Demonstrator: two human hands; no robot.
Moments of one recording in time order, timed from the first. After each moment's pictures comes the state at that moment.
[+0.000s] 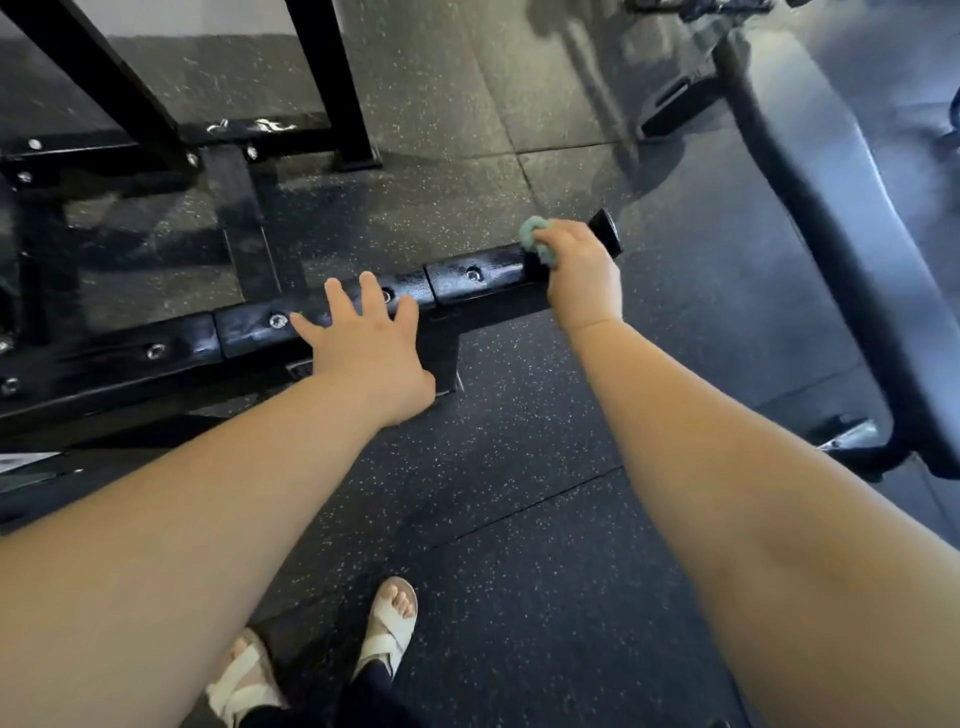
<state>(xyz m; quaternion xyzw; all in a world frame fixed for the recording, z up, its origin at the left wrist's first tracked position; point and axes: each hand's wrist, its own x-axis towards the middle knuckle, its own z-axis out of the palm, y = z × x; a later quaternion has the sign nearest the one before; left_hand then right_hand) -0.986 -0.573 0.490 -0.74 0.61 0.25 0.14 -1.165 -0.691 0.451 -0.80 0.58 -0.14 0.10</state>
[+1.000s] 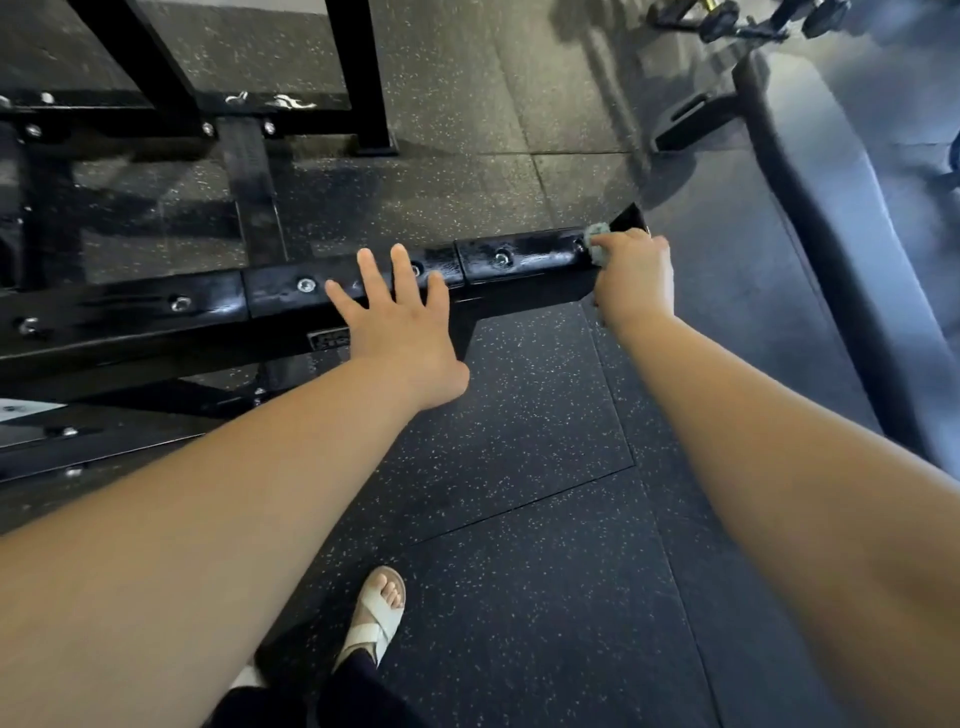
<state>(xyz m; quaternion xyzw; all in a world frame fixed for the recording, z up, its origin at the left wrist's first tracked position) -0.991 -0.565 0.475 -0.74 0.62 0.25 0.09 -1.177 -0.686 0.479 -0.76 0.65 0.02 0.02</state>
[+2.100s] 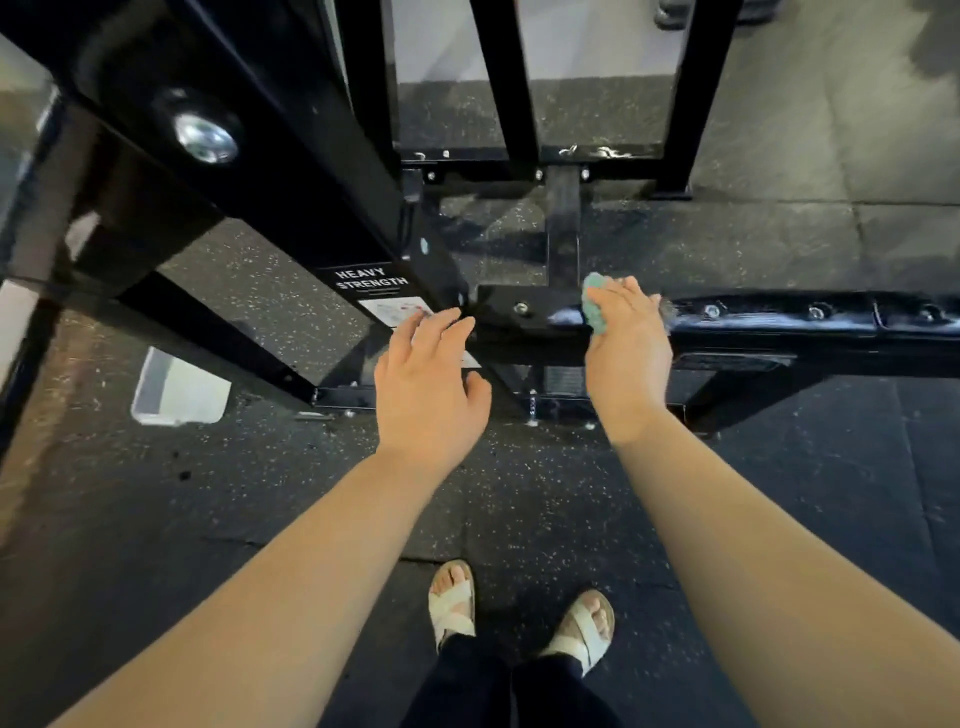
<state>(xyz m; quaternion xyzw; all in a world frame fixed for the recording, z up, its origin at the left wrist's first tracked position) -0.777 -0.358 0.487 -0.88 0.43 0.13 -0.14 -0.893 -0.499 0.443 -0.82 0.50 -0.15 0.25</state>
